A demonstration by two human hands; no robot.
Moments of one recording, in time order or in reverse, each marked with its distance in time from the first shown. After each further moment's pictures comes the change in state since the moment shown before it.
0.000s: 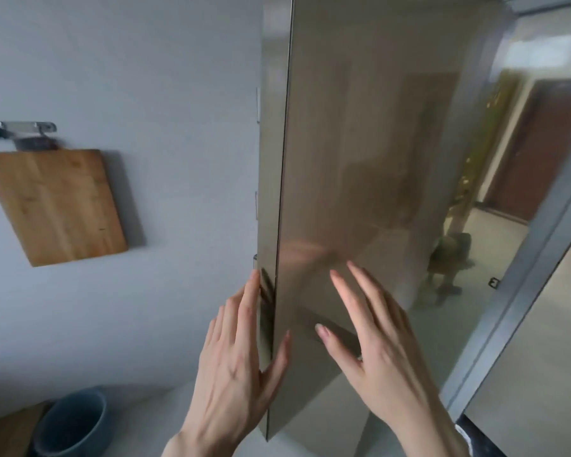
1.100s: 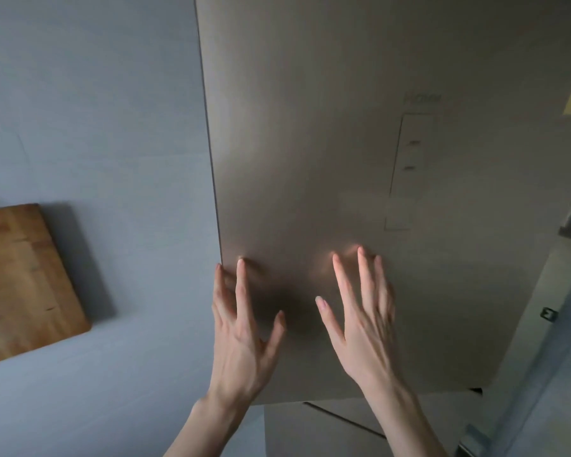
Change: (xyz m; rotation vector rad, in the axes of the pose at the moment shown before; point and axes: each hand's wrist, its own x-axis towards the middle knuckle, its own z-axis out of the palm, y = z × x) left_hand 0.192 -0.215 0.132 -0.144 0.001 -0.120; right_hand 0.210 0.069 0.219 -0.206 0.160 0.259
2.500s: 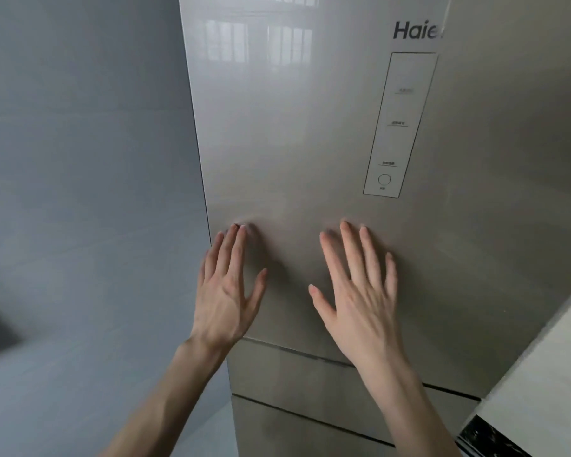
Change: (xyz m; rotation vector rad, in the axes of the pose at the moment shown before) left_hand 0.131 -0.093 0.127 0.215 -0.173 0.180; right_hand 0.081 0.049 0.069 -0.346 -0.092 0.037
